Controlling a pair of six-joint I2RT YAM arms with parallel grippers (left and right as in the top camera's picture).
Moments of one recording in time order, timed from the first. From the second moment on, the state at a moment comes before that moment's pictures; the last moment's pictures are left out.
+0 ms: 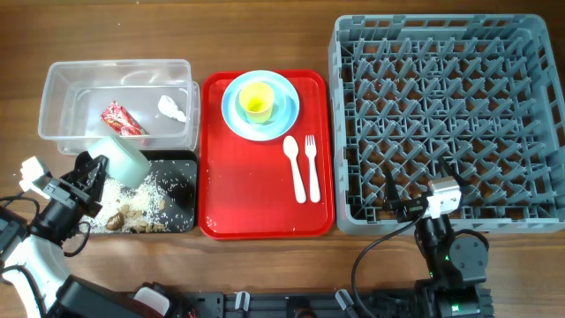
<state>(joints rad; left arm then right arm) 1.02 1.31 0.66 -0.52 1.54 -0.27 0.09 0.02 0.01 0.00 -0.08 -0.10</state>
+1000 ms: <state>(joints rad) 0.74 1.24 0.71 -0.31 1.45 -0.72 0.09 0.02 0.01 0.00 -0.08 -0.10</state>
